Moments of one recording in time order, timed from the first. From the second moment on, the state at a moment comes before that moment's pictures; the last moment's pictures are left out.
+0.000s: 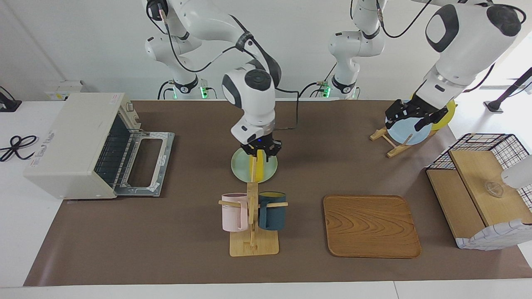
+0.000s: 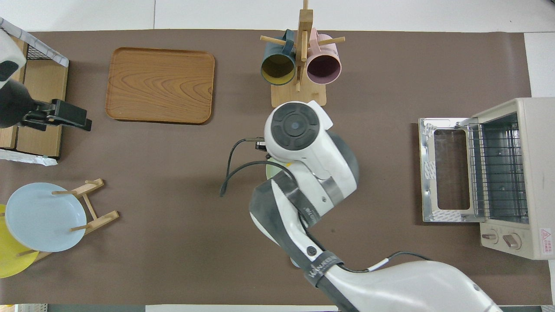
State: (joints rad) left arm -0.07 0.05 0.00 -1.54 -0.09 1.52 0.07; right arm 0.62 0.45 0.03 -1.61 -0.04 2.12 0.80
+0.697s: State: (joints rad) left arm -0.03 -0.03 0.00 -1.57 -0.04 1.42 0.16; right arm 0.65 0.55 0.02 -1.64 -0.05 2.26 0.84
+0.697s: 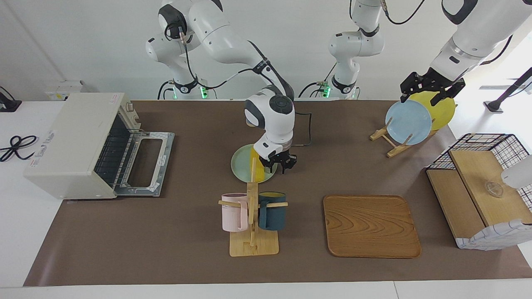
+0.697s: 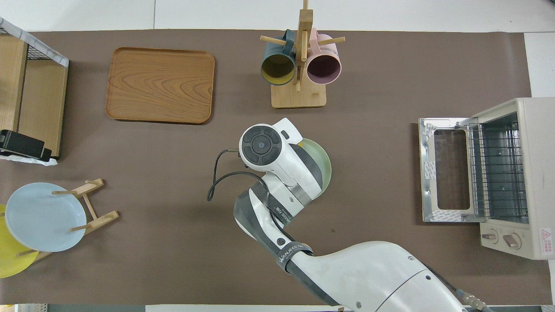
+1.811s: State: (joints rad) left arm -0.03 0.02 0.00 -1.61 -0.03 1.58 0.18; right arm 0.51 0.44 0.00 -1.49 -0.22 1.75 0.62
